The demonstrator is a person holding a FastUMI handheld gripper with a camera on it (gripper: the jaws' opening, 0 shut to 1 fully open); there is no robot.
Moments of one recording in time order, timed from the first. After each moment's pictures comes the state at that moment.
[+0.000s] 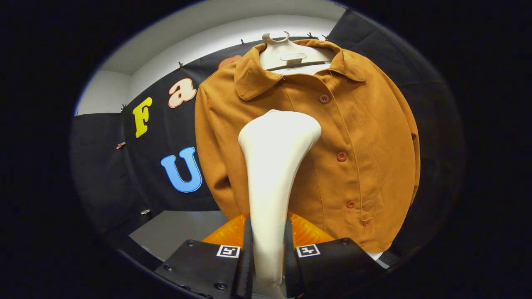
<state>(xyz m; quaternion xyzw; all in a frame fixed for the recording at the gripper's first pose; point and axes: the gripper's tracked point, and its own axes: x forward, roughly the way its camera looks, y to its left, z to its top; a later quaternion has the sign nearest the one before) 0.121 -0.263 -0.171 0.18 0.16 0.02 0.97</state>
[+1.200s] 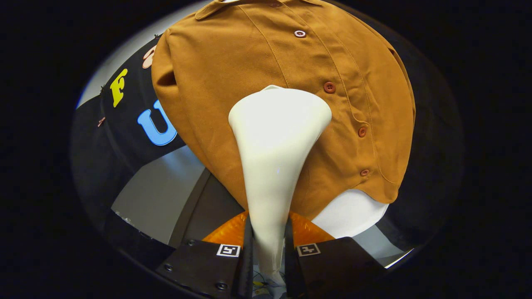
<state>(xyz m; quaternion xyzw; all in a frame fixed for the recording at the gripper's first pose) 0.052 -0.261 -0.335 0.19 0.34 -0.02 0.92</state>
